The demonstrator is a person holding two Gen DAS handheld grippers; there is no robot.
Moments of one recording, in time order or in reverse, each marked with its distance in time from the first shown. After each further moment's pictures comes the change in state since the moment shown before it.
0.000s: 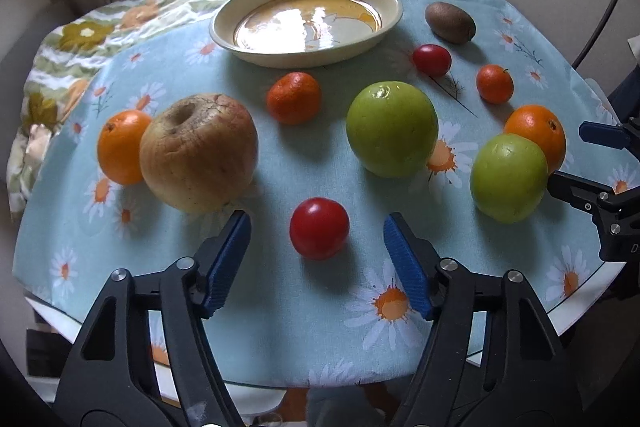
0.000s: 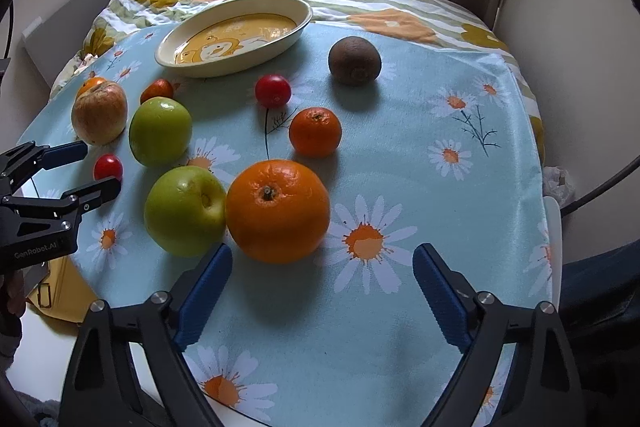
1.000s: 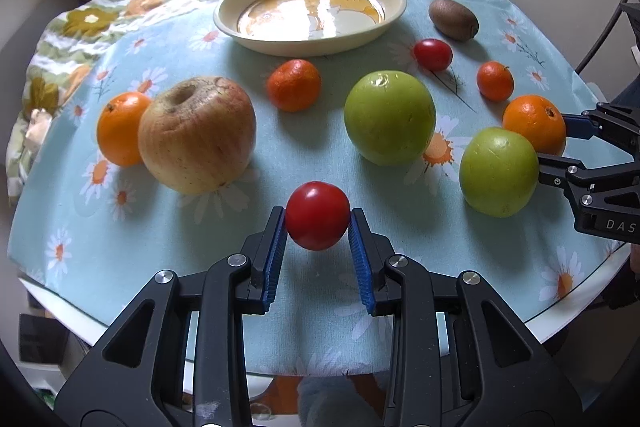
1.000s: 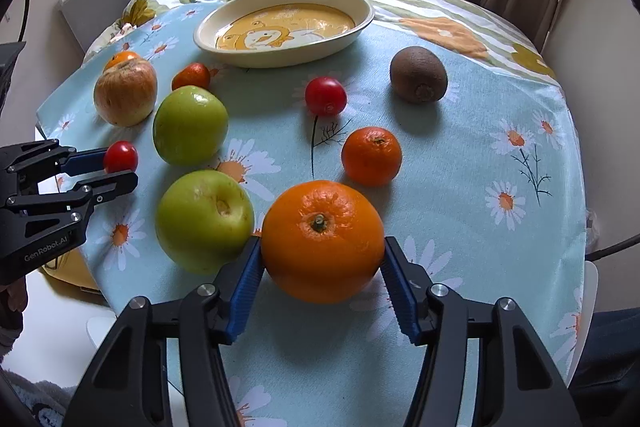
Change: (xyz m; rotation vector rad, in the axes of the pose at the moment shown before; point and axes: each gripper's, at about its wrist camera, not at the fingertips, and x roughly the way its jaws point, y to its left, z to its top) left arm -0.005 -0.002 -0.003 -0.037 0.008 0.002; right arm 0.020 0.016 0.022 -0.131 0.014 0.105
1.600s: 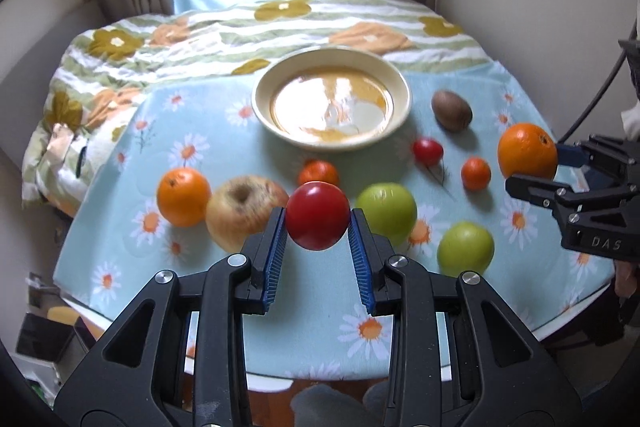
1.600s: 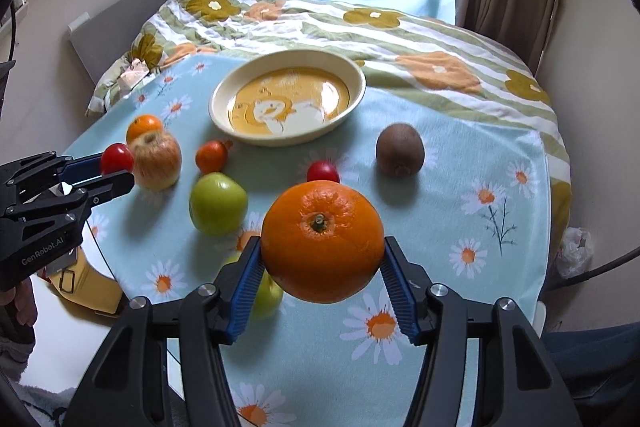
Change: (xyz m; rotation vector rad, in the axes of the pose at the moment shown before) left arm -0.068 0.016 0.049 -0.069 -0.143 0.030; right arm -0.054 -0.002 0.040 0.016 -0.097 0.022
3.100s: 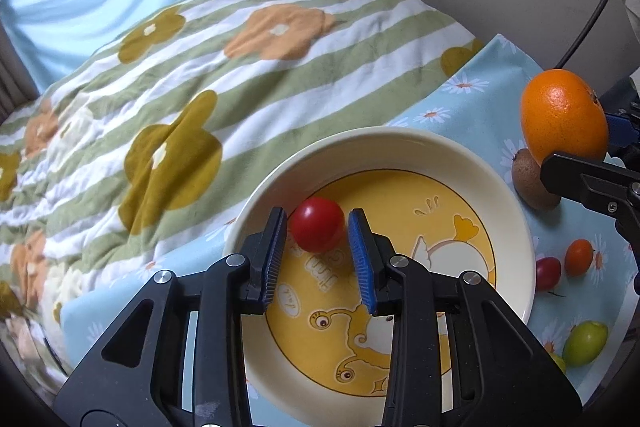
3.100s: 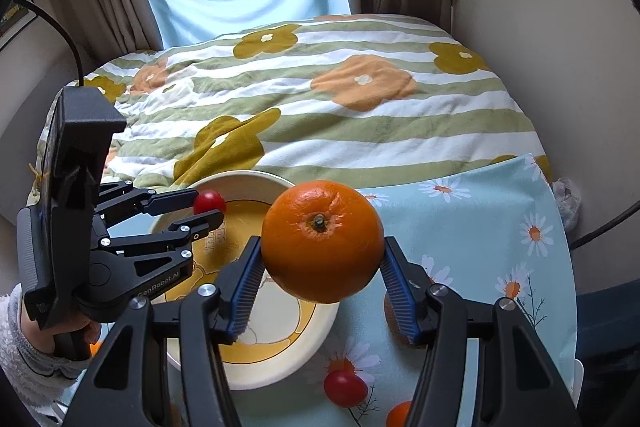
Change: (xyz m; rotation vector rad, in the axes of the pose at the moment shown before) left arm 0.222 0.013 0.186 0.452 0.132 -0.321; right arm 0.085 -0.019 0.150 0.423 -0.020 -0.229
